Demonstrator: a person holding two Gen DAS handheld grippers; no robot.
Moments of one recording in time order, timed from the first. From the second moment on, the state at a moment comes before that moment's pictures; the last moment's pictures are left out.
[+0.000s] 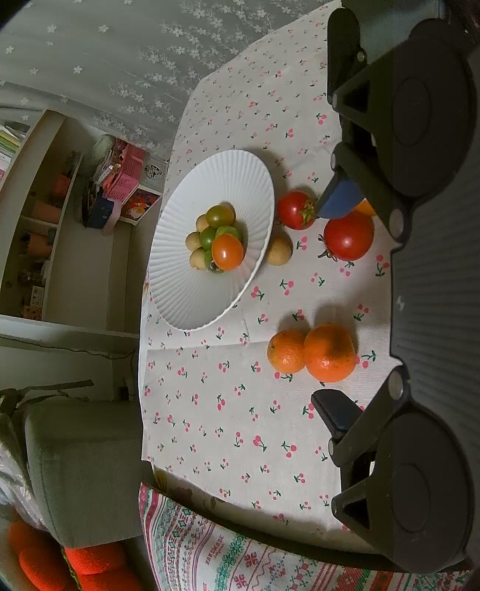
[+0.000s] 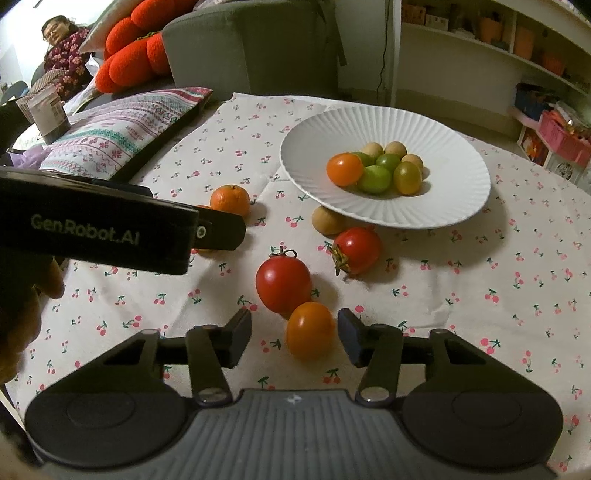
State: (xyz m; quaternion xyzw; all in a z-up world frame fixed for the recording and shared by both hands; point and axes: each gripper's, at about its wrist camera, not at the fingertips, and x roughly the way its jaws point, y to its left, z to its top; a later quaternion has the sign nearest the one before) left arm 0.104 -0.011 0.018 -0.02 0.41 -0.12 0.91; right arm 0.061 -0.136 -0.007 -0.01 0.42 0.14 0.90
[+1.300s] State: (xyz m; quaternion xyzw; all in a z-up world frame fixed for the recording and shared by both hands) left arm 0.099 -0.051 -0.005 0.04 0.41 -0.16 0.90; right arm 0.072 -0.197 0.013 0.01 0.41 0.03 0.91
